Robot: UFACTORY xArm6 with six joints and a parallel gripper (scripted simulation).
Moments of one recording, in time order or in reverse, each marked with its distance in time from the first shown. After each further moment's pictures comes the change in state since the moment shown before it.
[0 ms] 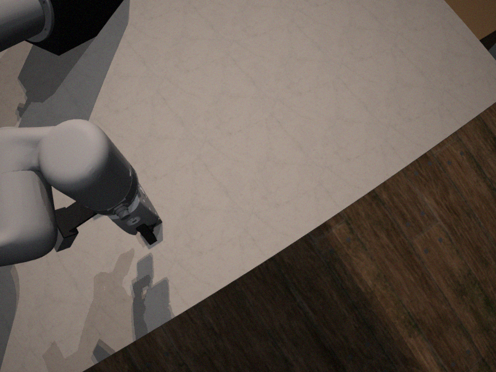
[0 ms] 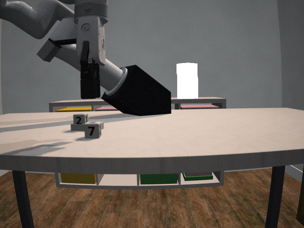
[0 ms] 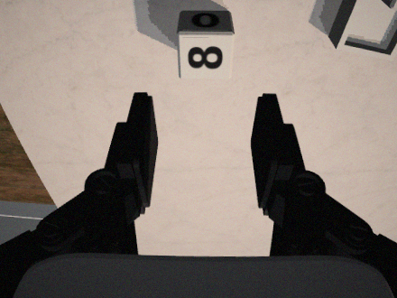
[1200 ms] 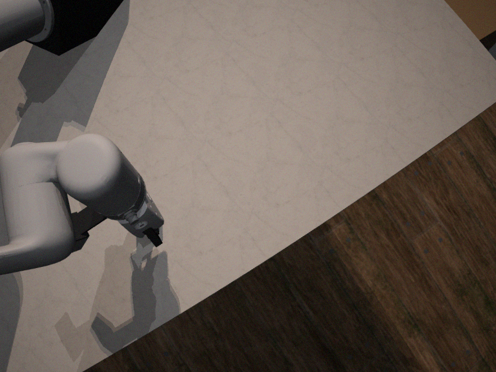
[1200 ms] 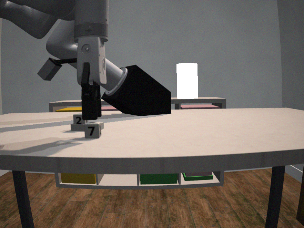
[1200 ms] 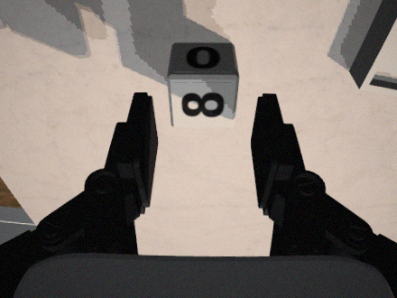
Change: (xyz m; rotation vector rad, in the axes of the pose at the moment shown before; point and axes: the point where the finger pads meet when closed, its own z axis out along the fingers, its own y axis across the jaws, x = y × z) arm -0.001 0.001 0.043 0.000 -0.001 0.001
